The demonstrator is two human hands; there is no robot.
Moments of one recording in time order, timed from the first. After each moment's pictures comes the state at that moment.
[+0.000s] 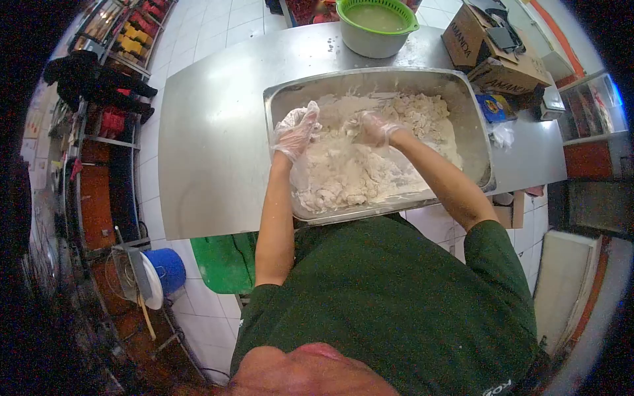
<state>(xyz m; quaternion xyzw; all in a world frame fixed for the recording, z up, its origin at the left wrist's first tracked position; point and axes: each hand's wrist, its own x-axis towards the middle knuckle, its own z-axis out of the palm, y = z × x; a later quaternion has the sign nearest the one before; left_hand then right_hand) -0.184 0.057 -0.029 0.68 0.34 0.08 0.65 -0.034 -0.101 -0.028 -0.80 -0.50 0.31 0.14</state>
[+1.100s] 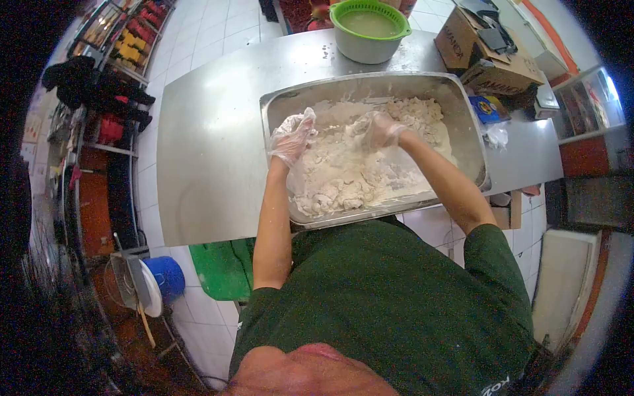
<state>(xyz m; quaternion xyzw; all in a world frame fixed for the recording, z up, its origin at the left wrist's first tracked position) -0.185 0.054 -0.027 0.68 0.34 0.11 0.64 -0.006 -0.120 -0.036 -0.80 -0.41 0.40 0.18</state>
